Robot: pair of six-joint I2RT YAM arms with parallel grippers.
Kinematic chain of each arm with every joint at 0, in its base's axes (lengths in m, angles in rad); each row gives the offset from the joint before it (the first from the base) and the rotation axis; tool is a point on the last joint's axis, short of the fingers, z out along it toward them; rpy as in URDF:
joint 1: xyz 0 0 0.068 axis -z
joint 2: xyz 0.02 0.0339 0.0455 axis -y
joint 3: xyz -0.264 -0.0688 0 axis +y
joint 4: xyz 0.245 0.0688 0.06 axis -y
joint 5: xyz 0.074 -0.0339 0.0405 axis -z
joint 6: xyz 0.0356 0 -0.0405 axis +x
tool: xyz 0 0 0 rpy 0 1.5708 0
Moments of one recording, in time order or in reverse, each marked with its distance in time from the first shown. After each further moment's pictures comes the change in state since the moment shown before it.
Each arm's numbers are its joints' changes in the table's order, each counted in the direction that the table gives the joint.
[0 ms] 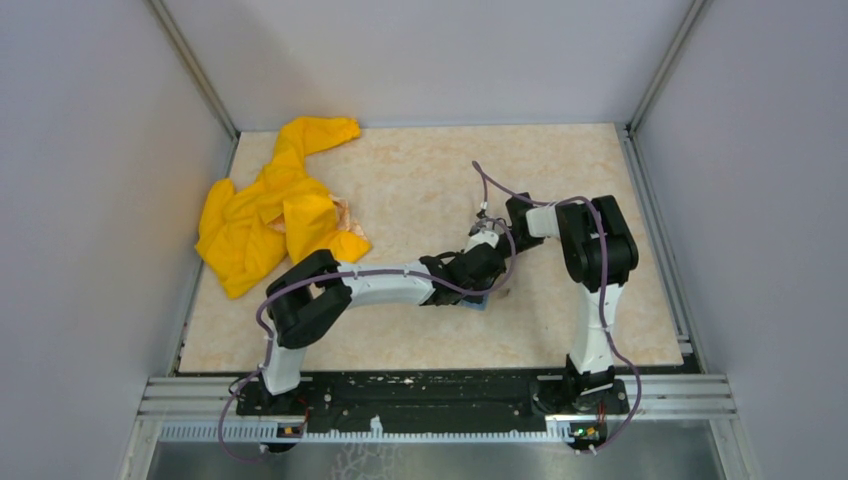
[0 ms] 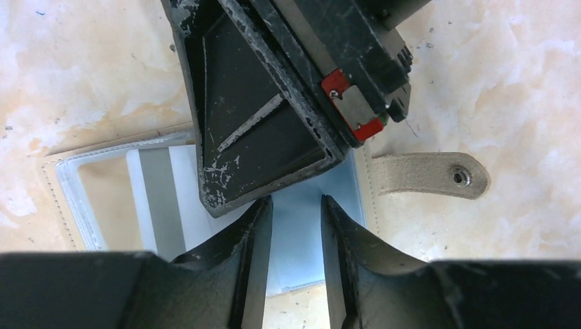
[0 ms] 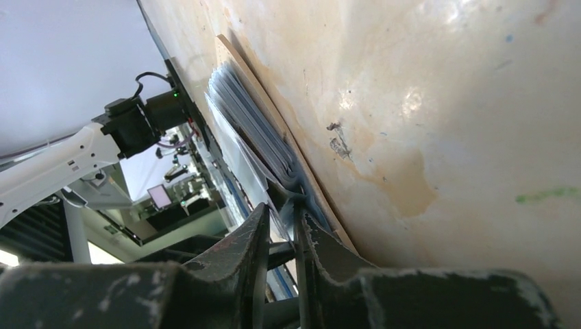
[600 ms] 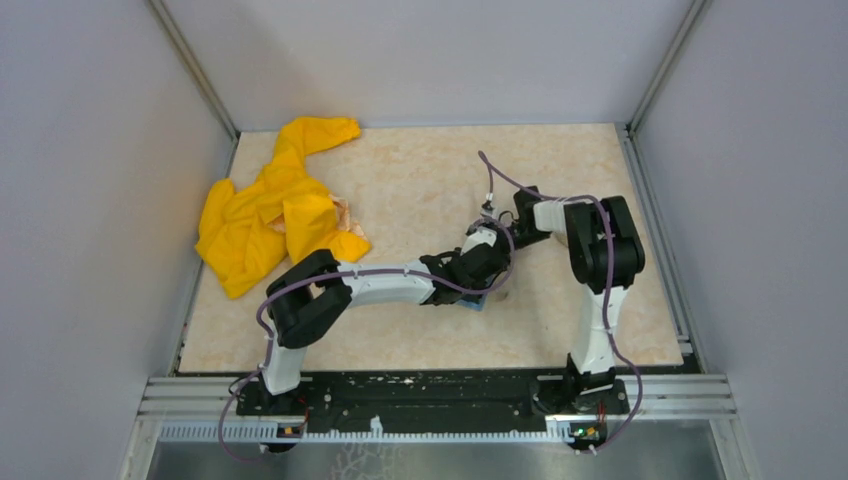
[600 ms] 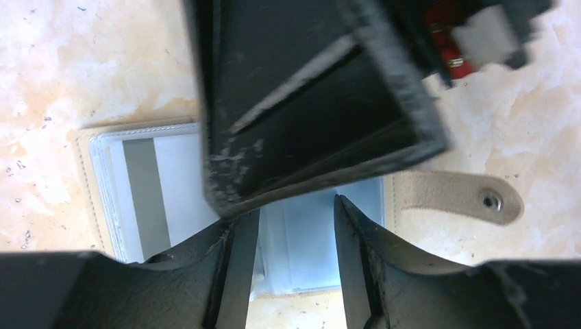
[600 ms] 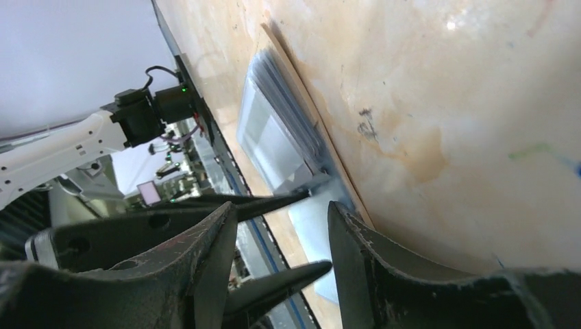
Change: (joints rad) left arm 0.000 -0.003 -0.009 -0.044 -0.052 0.004; right arm 0.037 0.013 -0.041 -0.069 -0.041 -0.079
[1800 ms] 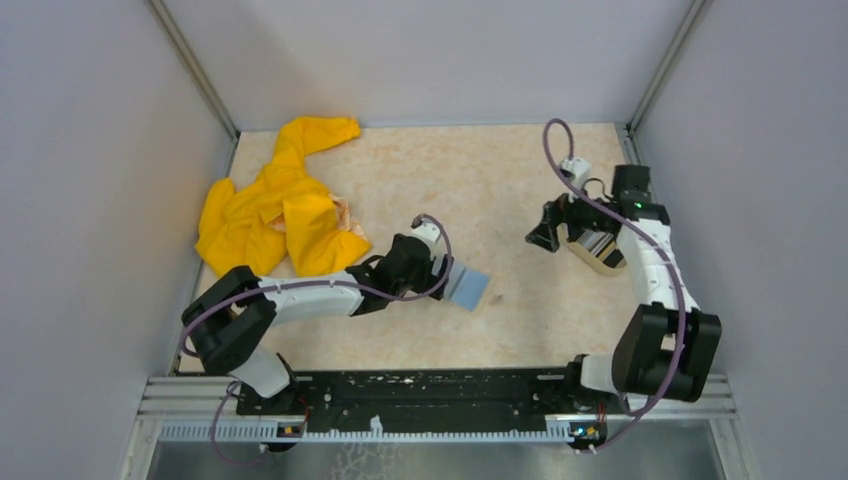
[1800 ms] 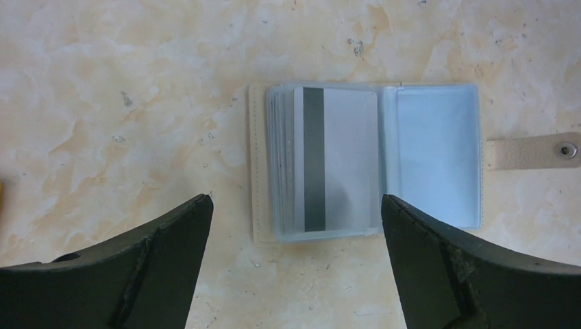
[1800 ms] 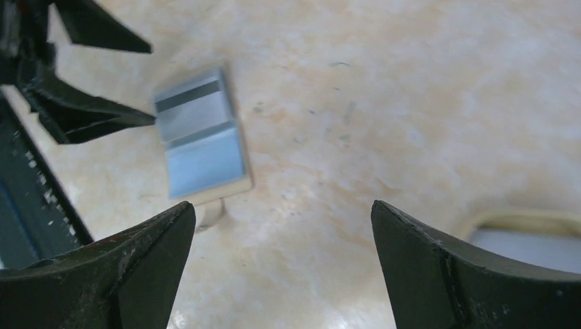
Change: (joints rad) left arm -0.160 0.422 0.512 0.378 0.084 0.233; right arm 0.306 0.690 0.073 -0.177 0.172 -0.717
